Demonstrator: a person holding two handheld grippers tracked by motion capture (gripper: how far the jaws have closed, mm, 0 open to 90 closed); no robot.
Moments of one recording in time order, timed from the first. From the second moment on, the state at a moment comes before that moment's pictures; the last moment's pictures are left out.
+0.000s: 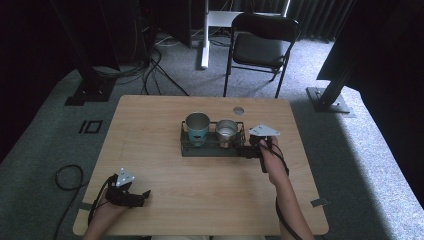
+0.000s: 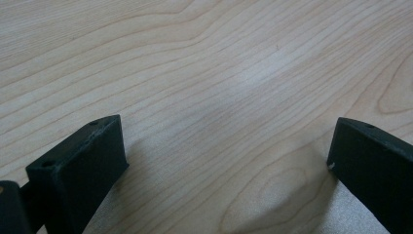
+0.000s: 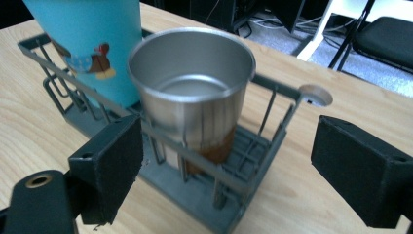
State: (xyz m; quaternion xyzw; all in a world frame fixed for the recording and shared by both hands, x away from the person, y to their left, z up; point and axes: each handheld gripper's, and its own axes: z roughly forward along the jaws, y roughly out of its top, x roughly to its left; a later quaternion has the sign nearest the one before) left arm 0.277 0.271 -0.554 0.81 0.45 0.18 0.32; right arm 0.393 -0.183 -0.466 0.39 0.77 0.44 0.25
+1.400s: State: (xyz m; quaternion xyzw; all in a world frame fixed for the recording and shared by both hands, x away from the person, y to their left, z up) left arm 0.277 0.272 -0.554 0.81 0.45 0.19 0.32; right arm 0.348 -0.244 -0.526 0.43 0.77 0.41 0.23
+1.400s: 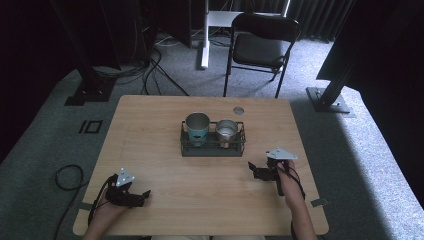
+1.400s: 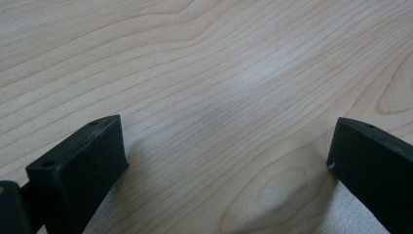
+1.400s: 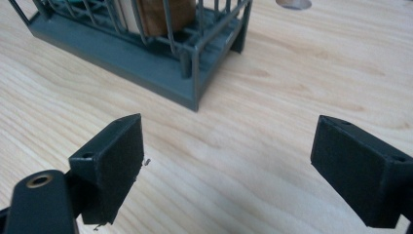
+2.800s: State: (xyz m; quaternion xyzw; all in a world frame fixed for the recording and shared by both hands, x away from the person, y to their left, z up) left arm 0.277 0.272 -0.554 0.81 0.45 0.19 0.32; right arm 0.300 -0.279 -0.555 0.40 0.82 0.35 0.20
